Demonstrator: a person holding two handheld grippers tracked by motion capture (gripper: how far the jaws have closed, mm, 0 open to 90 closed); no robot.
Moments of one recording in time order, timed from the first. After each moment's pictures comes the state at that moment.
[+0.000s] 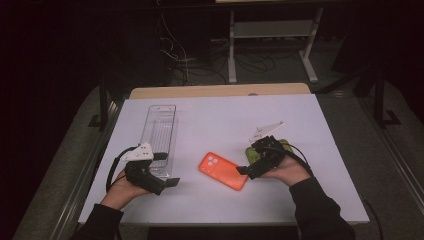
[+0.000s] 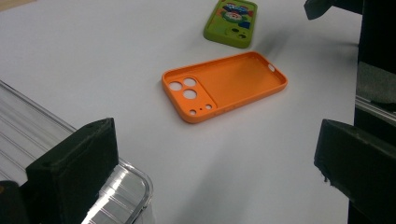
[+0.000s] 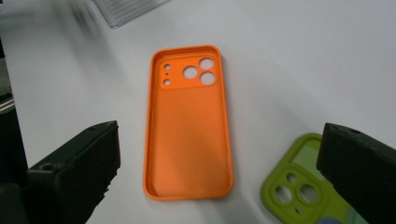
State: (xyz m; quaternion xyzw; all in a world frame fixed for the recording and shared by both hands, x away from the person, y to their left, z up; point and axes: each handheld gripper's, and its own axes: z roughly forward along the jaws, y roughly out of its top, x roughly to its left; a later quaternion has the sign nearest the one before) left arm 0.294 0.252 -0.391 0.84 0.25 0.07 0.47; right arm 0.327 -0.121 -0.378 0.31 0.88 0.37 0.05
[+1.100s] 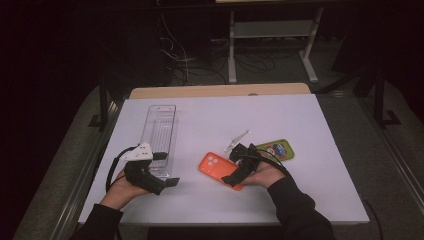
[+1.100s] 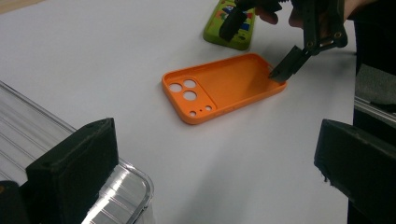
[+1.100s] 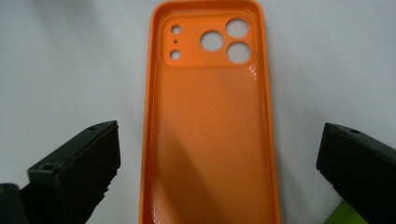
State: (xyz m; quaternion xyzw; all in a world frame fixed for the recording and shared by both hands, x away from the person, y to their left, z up) left arm 0.293 0.252 -0.391 0.84 0.25 0.07 0.48; right arm 0.338 -0.067 -0.422 0.27 0.92 0.27 0.04
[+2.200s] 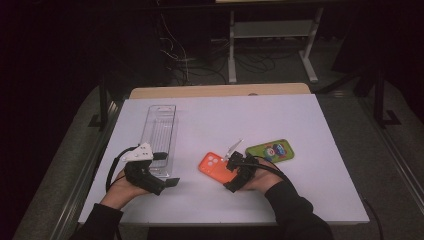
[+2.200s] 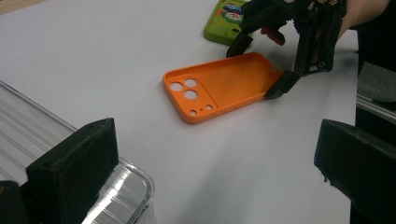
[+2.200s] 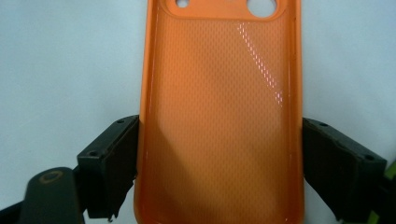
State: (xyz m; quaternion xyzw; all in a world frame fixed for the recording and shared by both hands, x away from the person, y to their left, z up) left arm 0.293 0.252 -0.391 0.84 0.25 0.07 0.47; right arm 0.327 -0.059 -0.436 0.26 0.94 0.22 0.06
